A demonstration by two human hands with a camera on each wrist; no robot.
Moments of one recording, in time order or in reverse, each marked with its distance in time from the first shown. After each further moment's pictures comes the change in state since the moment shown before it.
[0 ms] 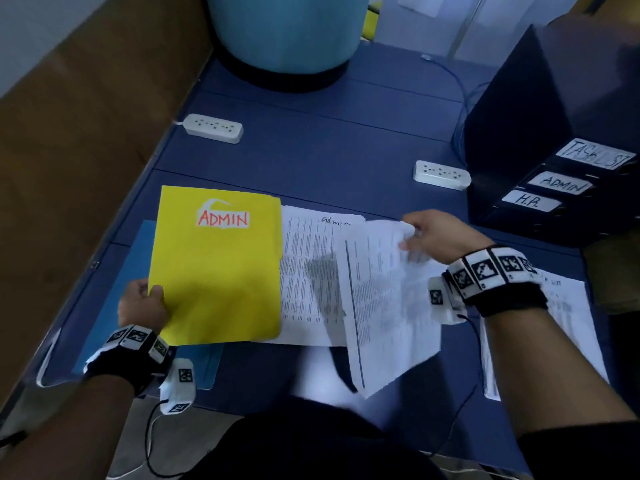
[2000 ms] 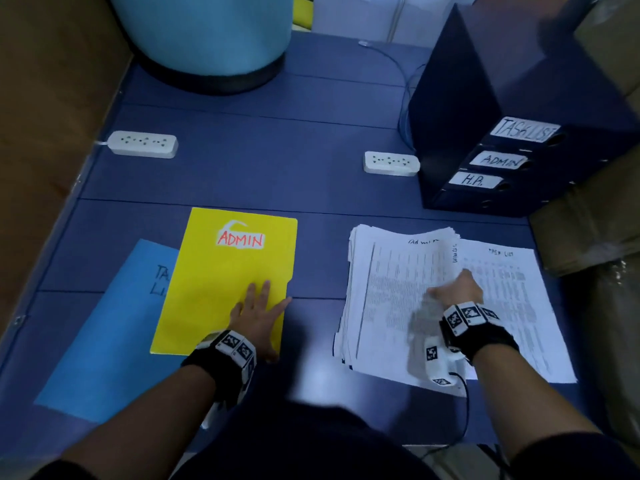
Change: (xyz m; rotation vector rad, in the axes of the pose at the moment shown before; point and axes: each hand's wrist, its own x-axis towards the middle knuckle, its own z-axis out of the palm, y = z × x) left_hand -0.109 0.080 0.145 1.137 -0.740 0.912; right_hand -0.019 0.148 0.072 0.402 0.419 0.887
